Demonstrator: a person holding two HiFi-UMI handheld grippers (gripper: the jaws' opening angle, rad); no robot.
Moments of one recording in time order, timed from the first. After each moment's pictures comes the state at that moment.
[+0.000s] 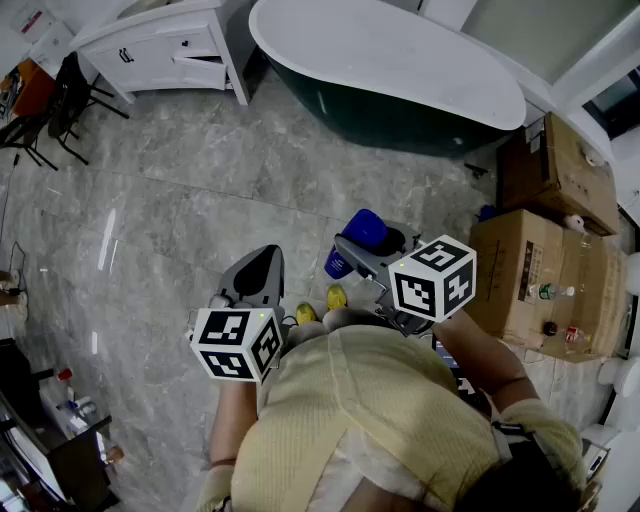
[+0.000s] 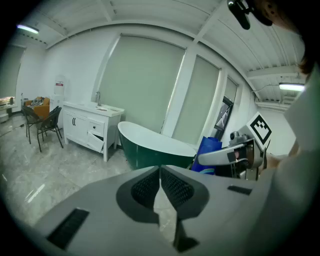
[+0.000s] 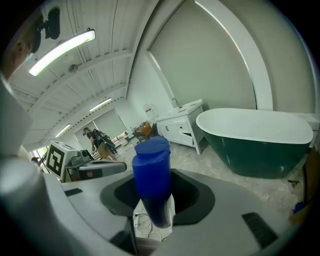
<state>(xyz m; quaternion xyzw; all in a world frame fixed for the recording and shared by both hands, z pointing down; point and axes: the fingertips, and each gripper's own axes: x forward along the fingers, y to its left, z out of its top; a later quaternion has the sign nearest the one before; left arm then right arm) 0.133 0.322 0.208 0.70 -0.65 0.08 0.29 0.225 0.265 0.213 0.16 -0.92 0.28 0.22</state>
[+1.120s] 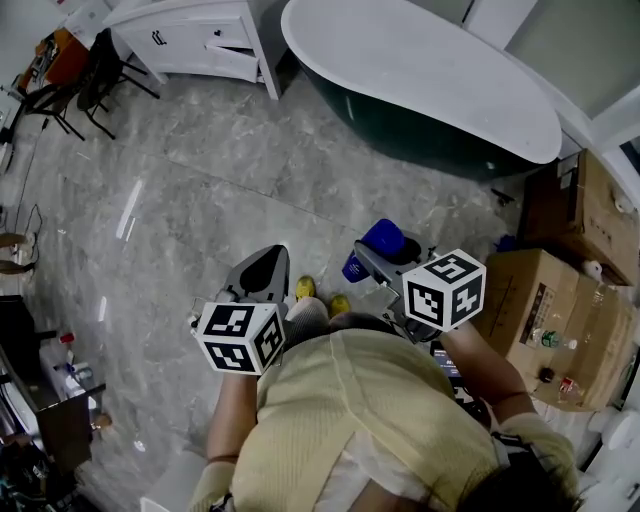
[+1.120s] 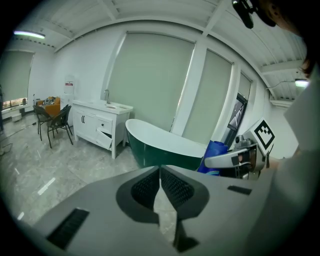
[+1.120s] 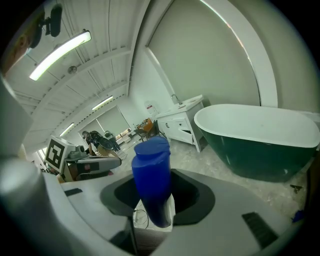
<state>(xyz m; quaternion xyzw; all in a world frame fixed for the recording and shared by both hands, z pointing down) 0.137 0.266 0.226 0.65 -0.69 0.09 0.31 0.248 0.195 0.241 0.13 -0.92 0.28 0.23</state>
